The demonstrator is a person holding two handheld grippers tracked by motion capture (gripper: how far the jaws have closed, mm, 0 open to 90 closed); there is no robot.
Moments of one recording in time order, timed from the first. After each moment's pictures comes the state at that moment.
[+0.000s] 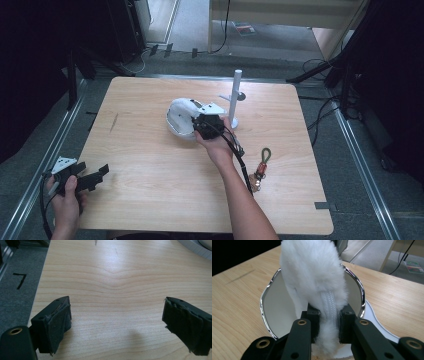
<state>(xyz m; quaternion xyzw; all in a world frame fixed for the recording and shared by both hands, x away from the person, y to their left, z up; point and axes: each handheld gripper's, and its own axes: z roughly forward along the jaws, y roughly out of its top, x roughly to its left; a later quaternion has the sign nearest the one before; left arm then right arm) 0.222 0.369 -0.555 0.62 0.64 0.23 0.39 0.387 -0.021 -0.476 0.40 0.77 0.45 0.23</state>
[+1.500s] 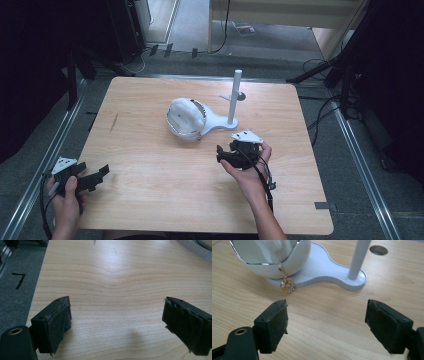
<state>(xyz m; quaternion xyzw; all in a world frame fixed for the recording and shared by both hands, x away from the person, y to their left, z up) 0.221 0.368 -0.555 0.63 0.63 0.23 0.39 0.306 -0.109 -0.478 0.50 0.75 0.38 0.23</state>
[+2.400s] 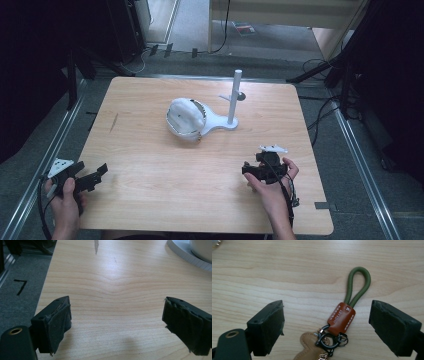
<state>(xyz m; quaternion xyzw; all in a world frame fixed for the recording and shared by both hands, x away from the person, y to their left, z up) 0.215 0.369 -0.554 0.61 0.63 0.25 0.41 0.286 -0.173 -0.499 0.62 0.71 0.25 0.21</state>
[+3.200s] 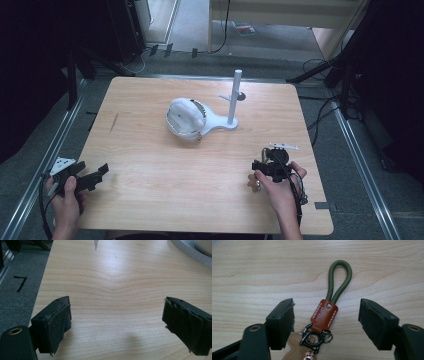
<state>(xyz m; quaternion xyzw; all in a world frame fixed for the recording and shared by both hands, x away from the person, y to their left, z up) 0.220 0.368 -0.554 0.62 0.63 0.24 0.40 0.294 -0.193 -0.495 0.67 0.68 0.23 0.18</state>
